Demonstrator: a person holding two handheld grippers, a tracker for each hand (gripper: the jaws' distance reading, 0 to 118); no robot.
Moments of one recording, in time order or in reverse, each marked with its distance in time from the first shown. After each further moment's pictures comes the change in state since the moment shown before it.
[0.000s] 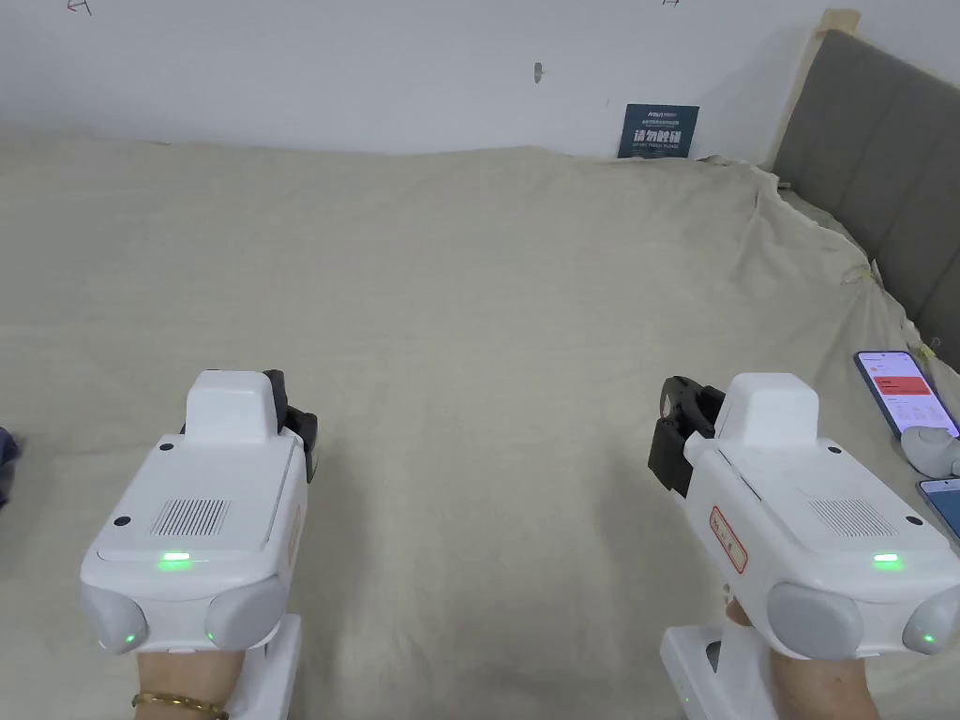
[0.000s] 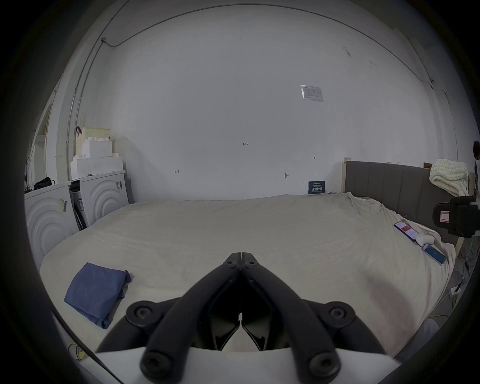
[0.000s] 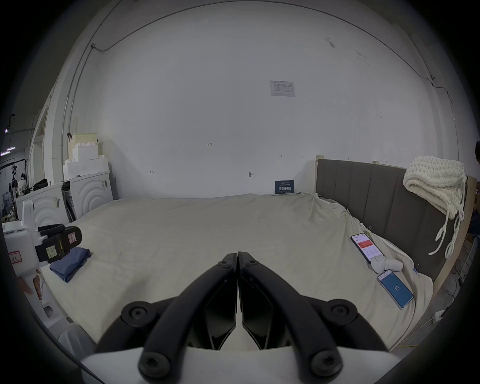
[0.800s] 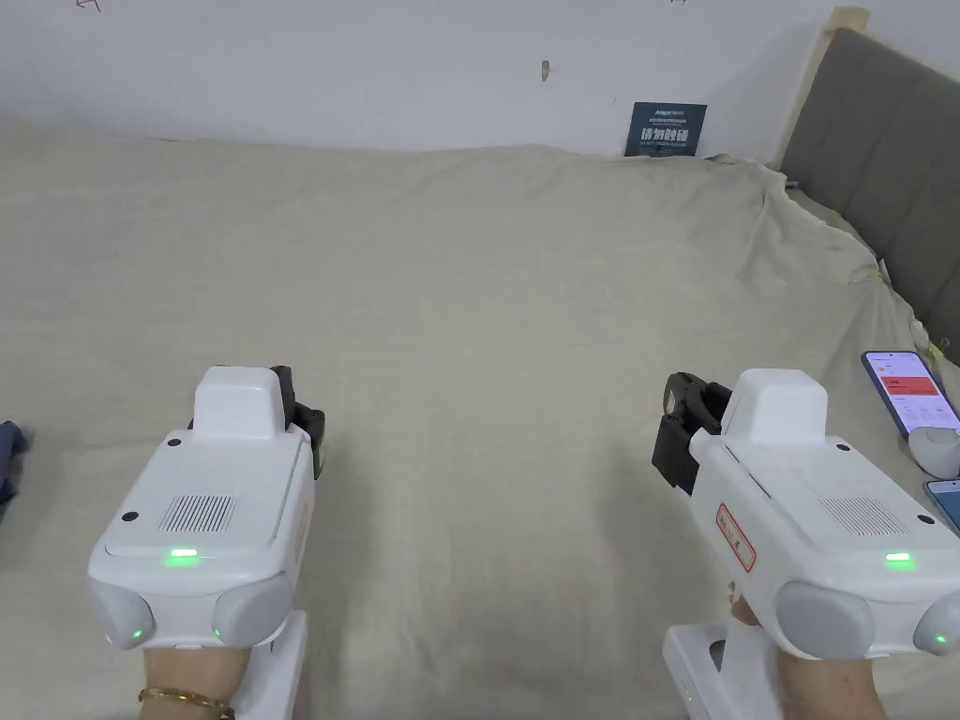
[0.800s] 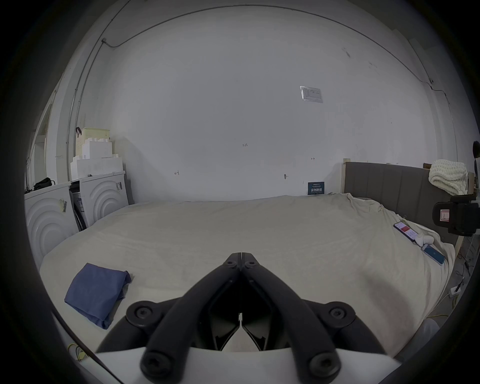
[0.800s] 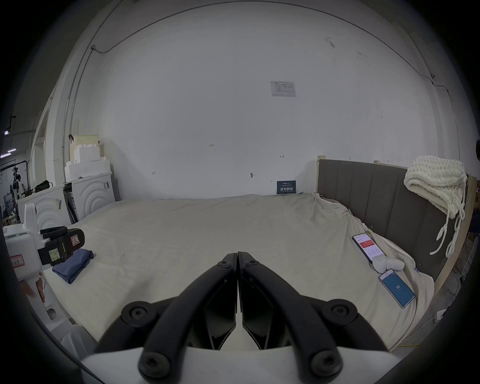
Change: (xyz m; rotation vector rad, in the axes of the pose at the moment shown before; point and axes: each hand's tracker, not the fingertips) left arm -0.001 0.000 0.002 0.003 -0.003 -0.002; right arm -0.002 0.003 0.003 0.002 0.012 -0.008
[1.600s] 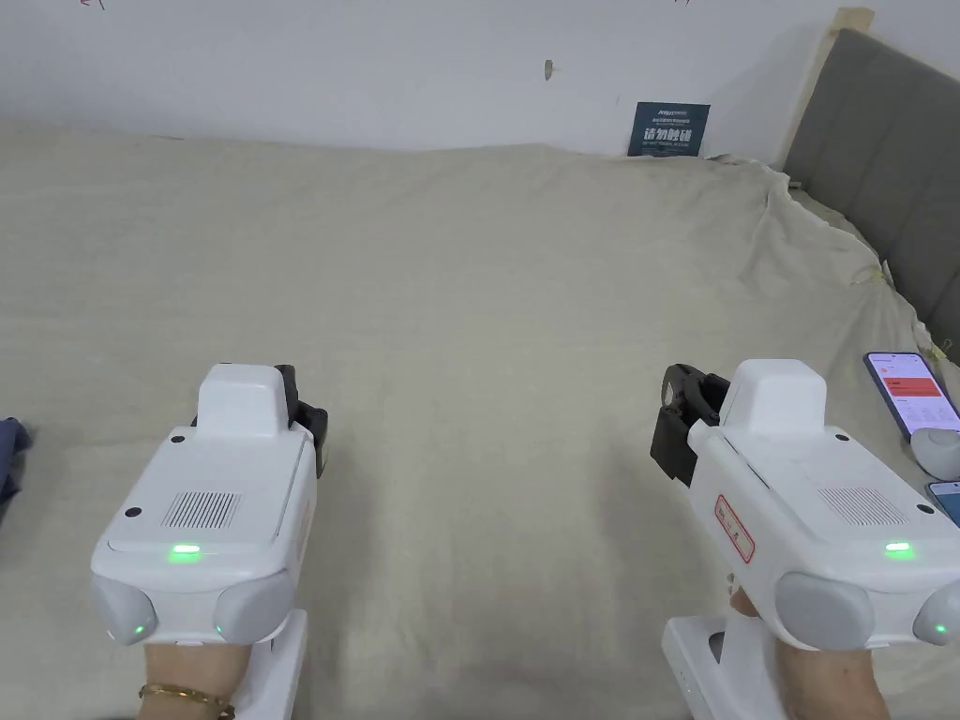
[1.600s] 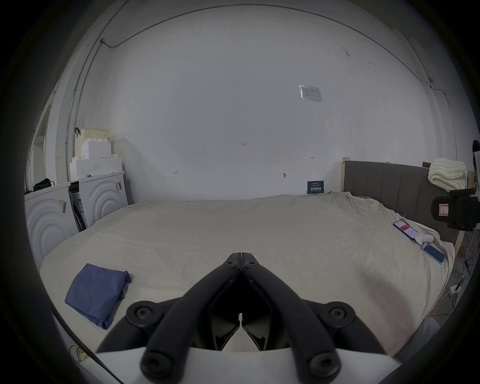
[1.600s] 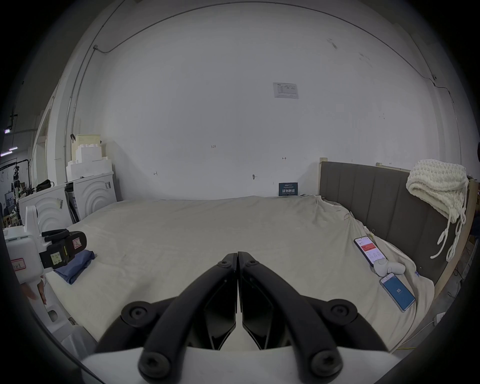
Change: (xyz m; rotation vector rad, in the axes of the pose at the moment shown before) left arm 0.000 0.000 0.000 -0.005 -0.004 -0.005; right arm -0.003 0.005 -0.002 0.006 0.010 0.009
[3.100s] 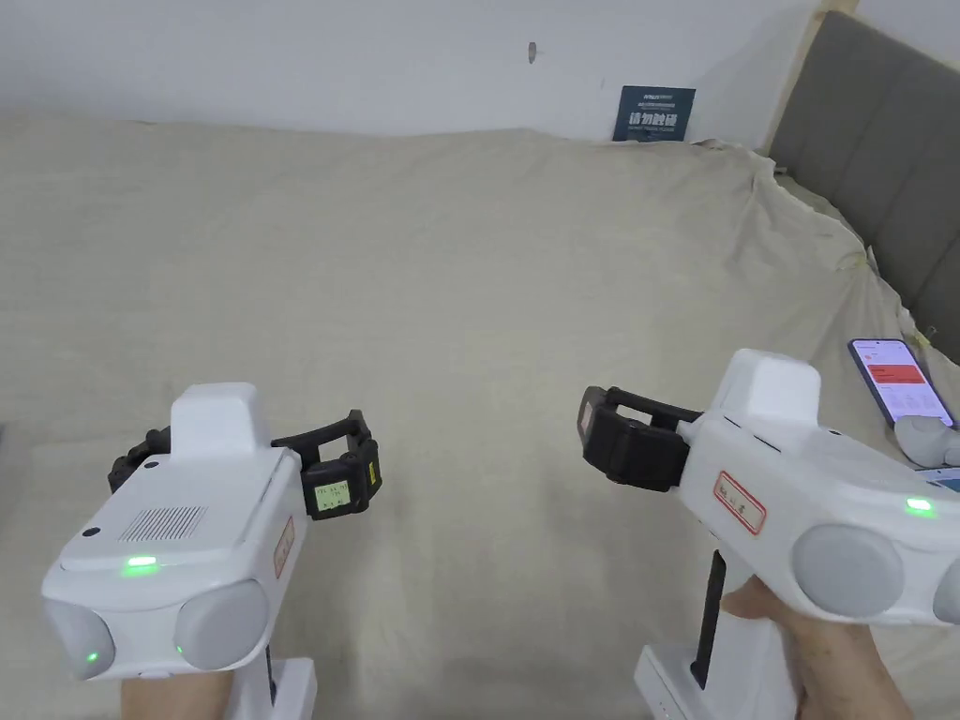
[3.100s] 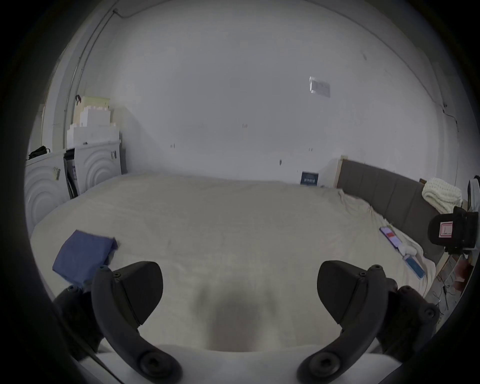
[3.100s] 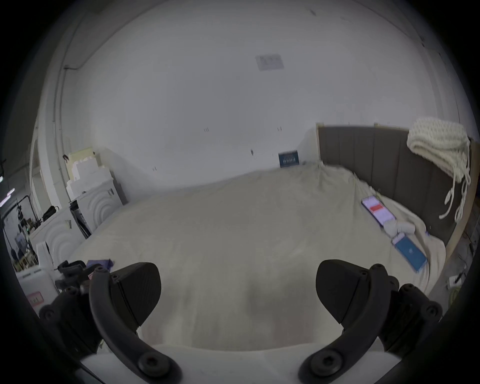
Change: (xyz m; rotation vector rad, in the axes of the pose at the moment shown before) left arm 0.011 -0.001 0.013 -0.209 -0.040 0.126; right arm 0.005 0.015 0.002 -0.267 0.020 -0.200
